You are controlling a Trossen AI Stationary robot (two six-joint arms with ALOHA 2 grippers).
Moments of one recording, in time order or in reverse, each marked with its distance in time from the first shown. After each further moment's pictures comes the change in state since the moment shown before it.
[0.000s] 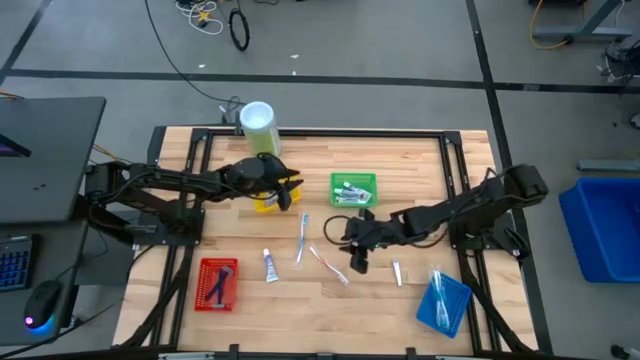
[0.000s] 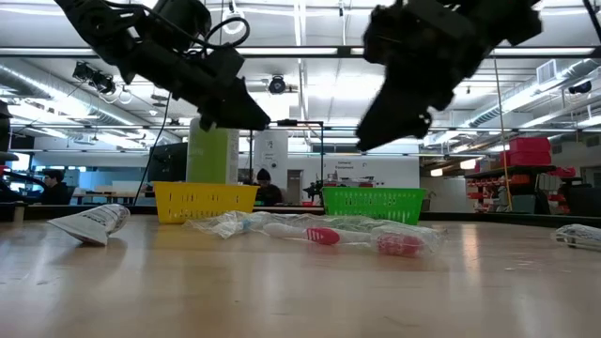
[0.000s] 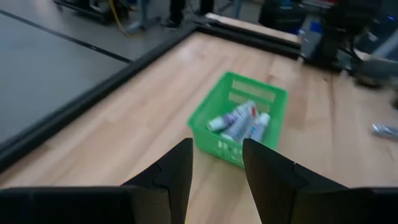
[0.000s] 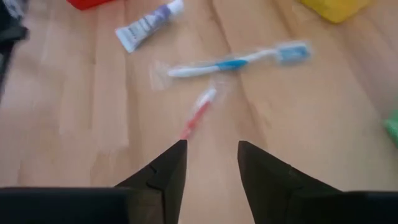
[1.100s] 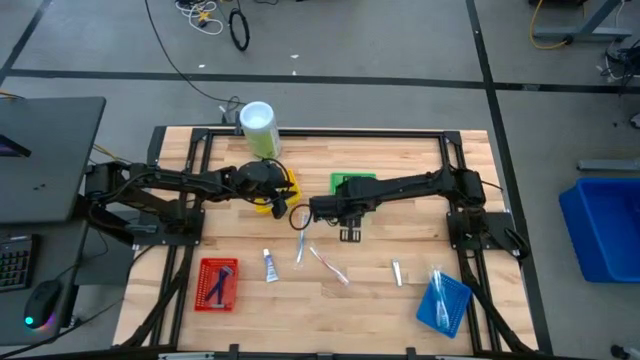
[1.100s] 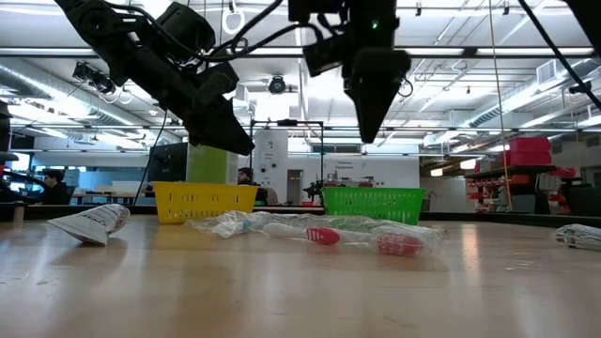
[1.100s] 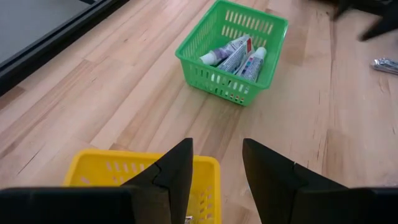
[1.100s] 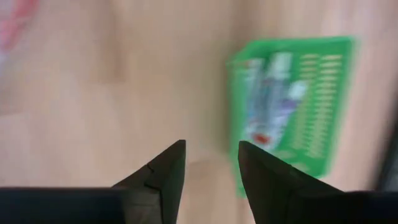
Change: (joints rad) left arm 0.000 0.000 -0.001 -0.212 0.084 -0.004; right arm -0.188 0.447 0.929 -1.269 0.089 -0.326
